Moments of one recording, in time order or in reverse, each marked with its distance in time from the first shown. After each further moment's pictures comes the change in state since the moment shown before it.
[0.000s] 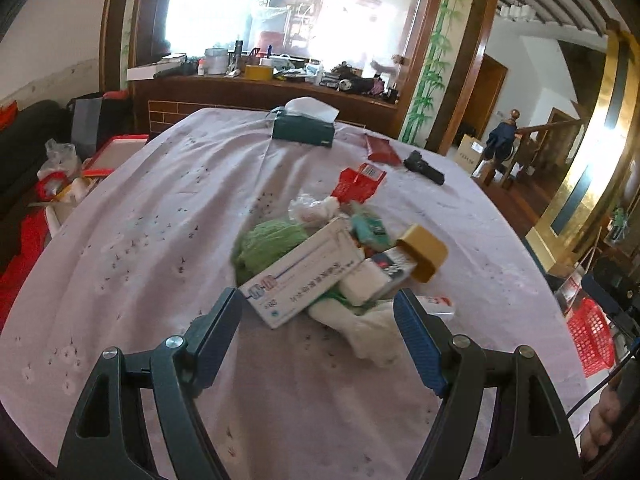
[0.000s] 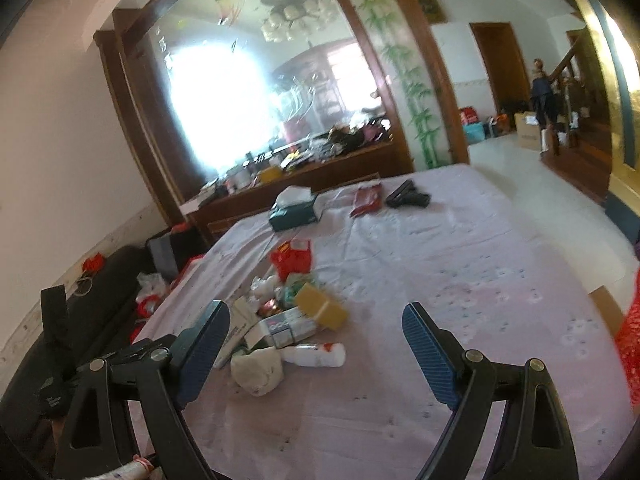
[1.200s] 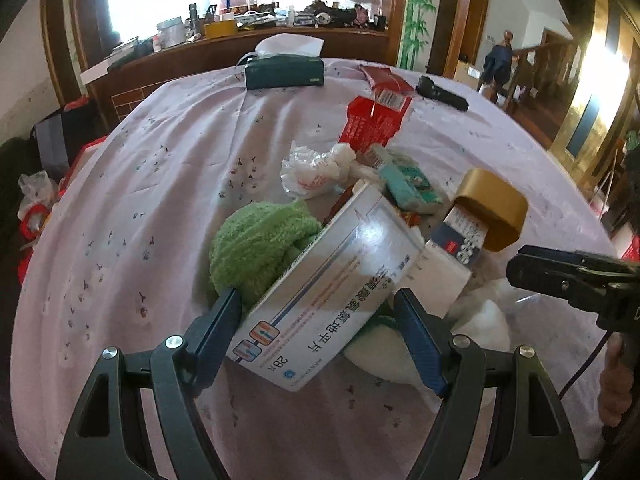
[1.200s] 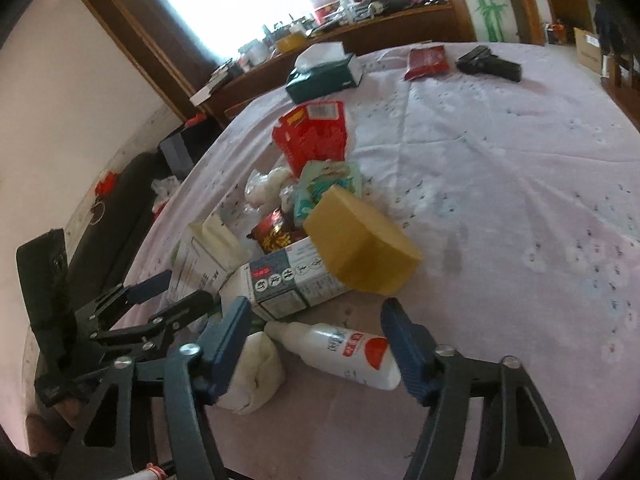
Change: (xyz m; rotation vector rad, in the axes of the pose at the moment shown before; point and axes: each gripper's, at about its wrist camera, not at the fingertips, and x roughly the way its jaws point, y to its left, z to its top) left arm 0.114 -0.001 0.014 0.205 0.199 0.049; right arm 0.178 -0.004 -0.025 -0.003 0.461 0.150
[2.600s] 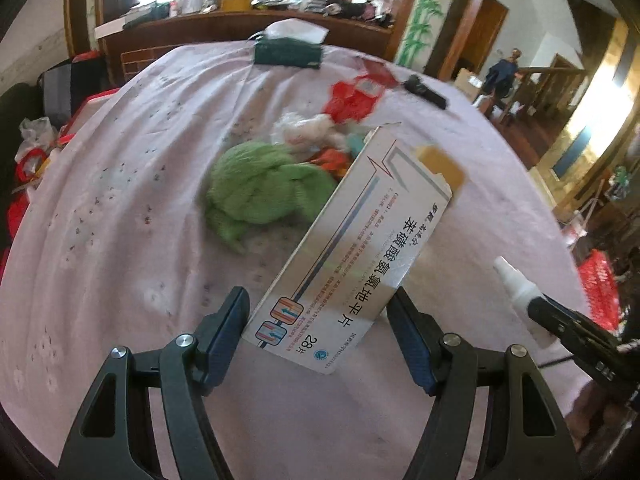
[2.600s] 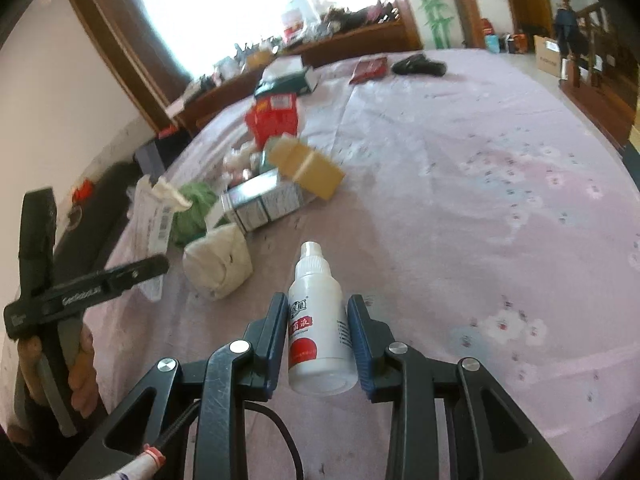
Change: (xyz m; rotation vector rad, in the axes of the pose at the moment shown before) left arm -0.068 -0.018 -0.039 -0.142 0.053 -0.108; right arm -0.094 -0.007 -0.091 0.065 -0.126 -0.131
